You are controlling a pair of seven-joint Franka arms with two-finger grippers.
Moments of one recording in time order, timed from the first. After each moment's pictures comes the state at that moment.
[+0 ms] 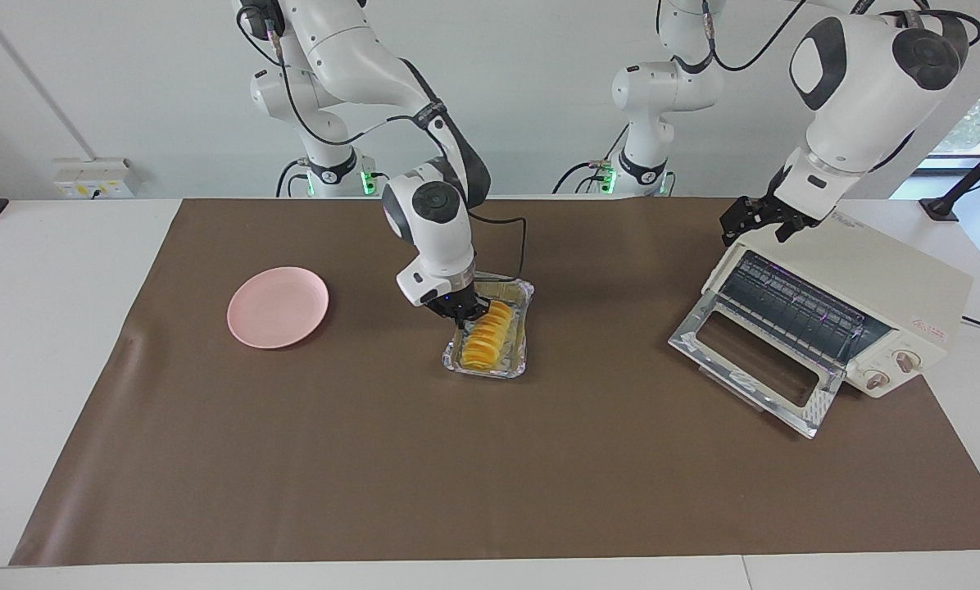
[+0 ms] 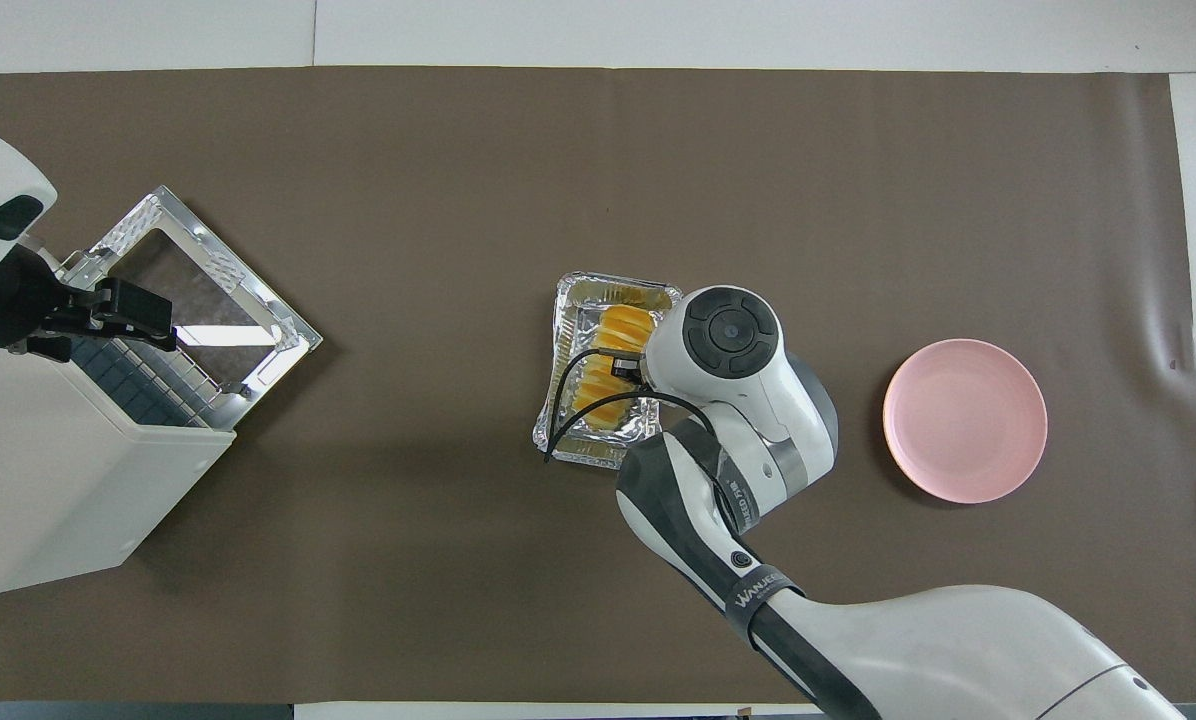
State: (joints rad) left arm -0.02 0.00 -0.06 -1.69 -0.03 1.56 -0.10; right arm 0.41 0.33 0.13 -1.96 0.03 2.32 0.73
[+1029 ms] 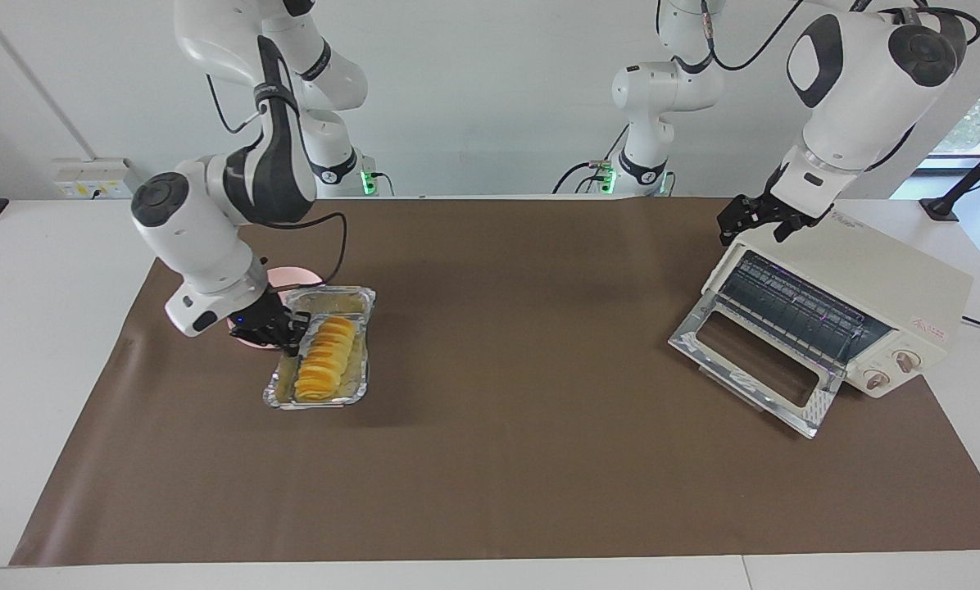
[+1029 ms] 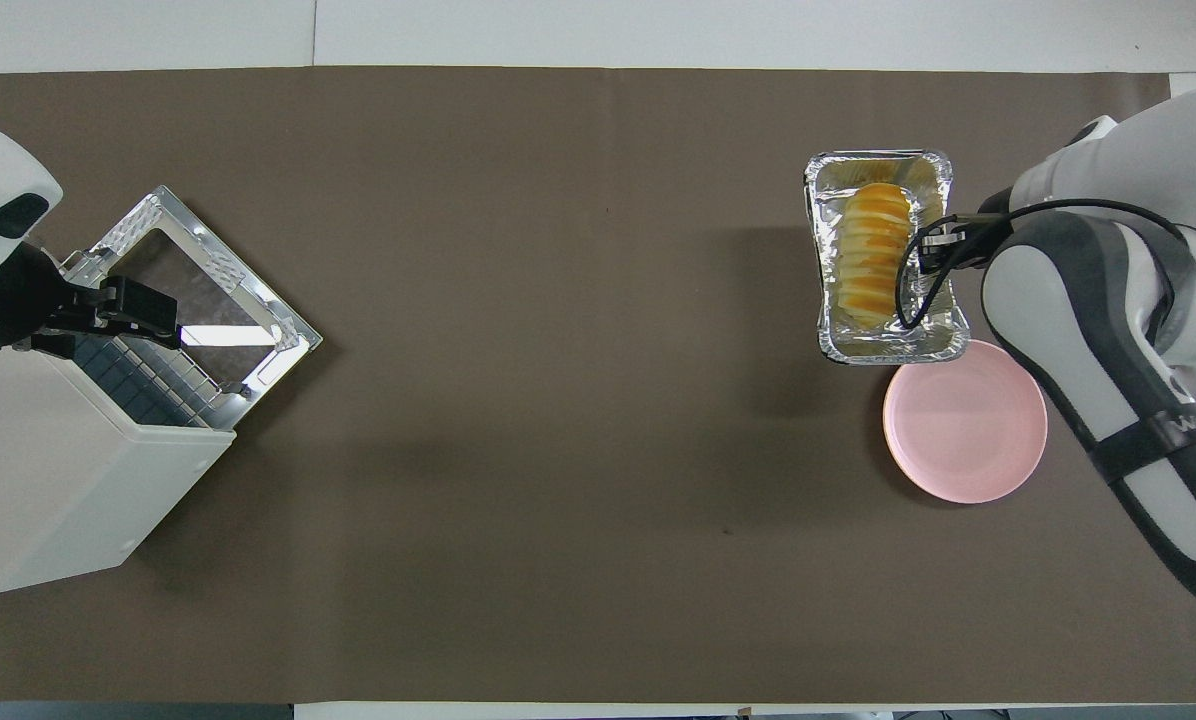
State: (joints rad) left arm -0.03 0.00 -0.06 -1.68 -0.03 1.56 -0.10; right arm -0.13 0.27 0.11 -1.78 0.12 2.06 -0.07
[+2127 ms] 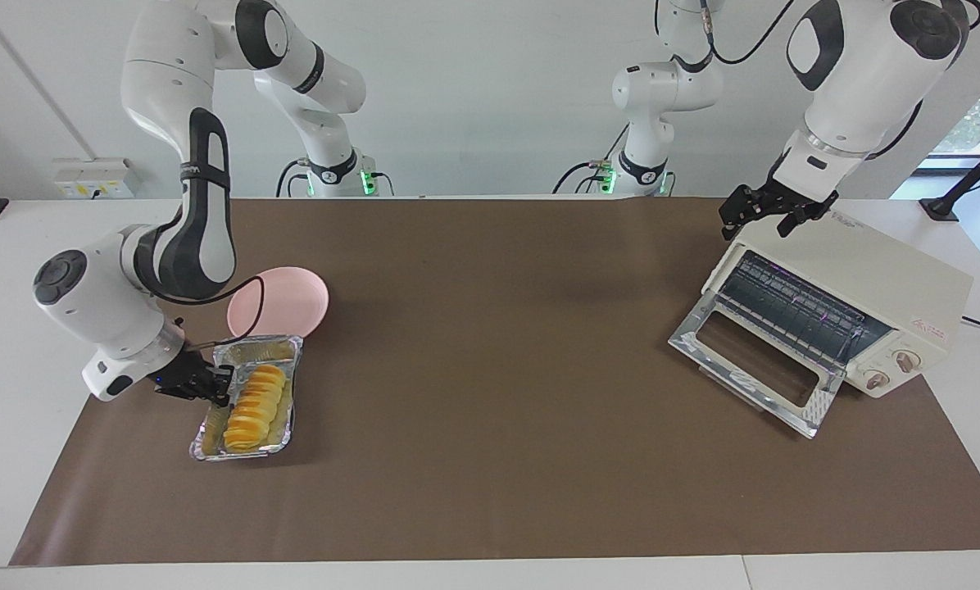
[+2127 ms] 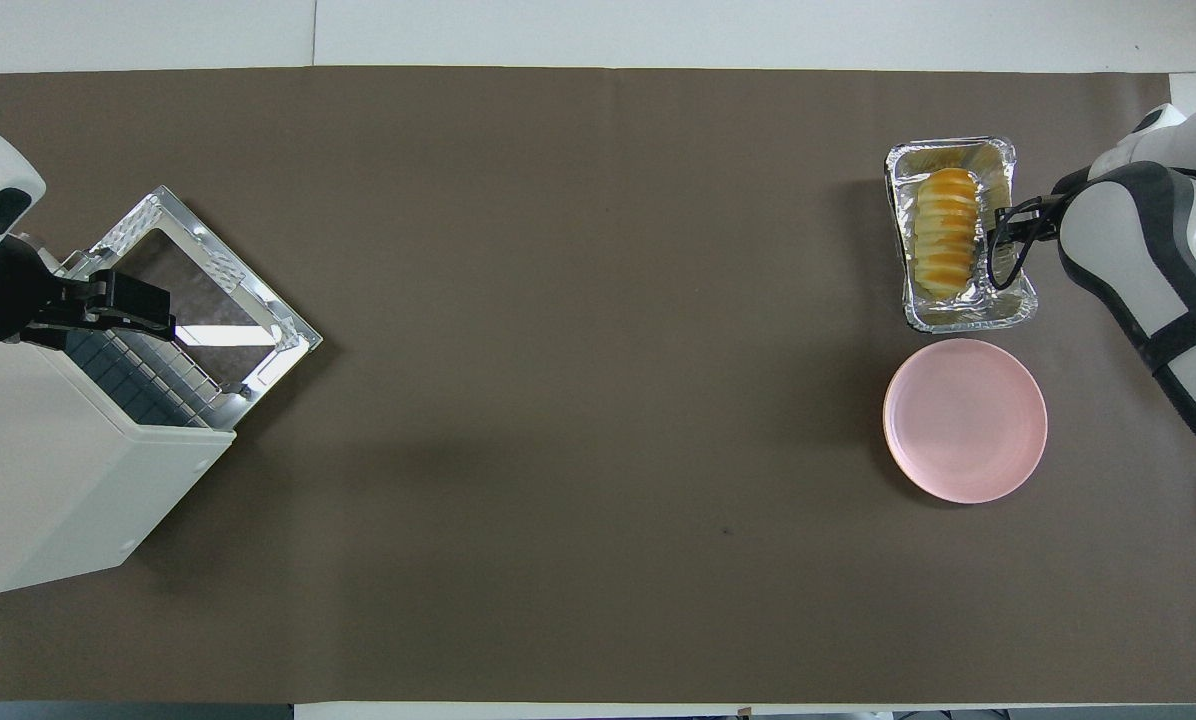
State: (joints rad) left arm -0.01 -0.02 -0.10 -1.67 -0.03 1.58 -0.10; right arm -0.27 0.51 0.11 -1.63 0.12 2.15 -0.26
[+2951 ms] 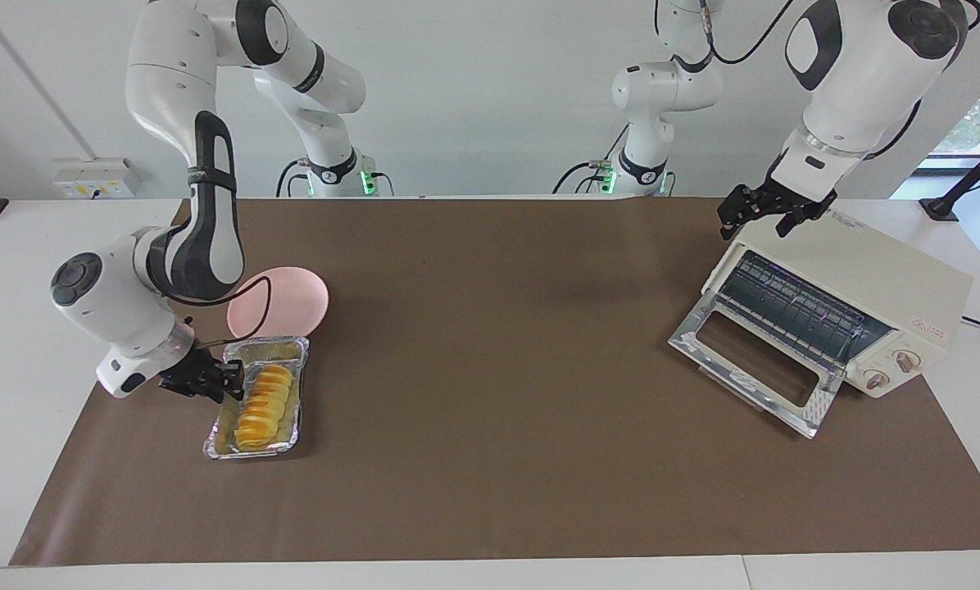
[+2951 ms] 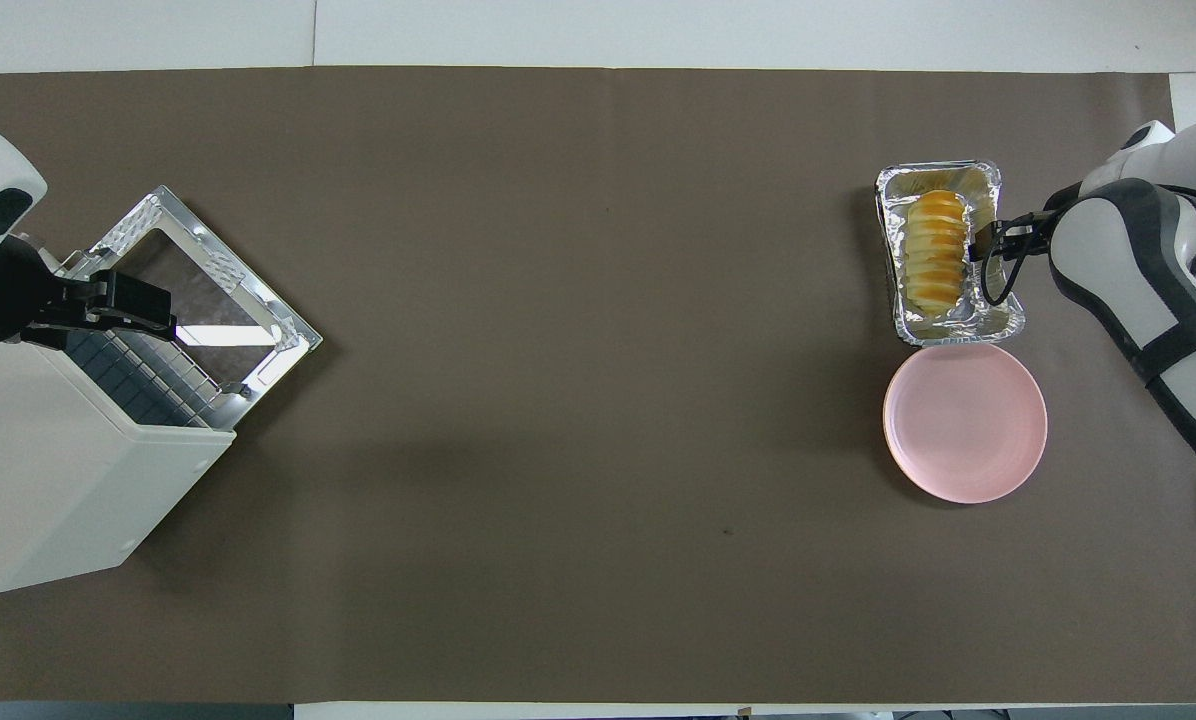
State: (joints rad) left arm -0.01 -0.02 -0.10 -1.67 -0.03 1.58 -0.10; right arm -0.26 0.48 0.11 -1.67 0.11 2.16 -0.28
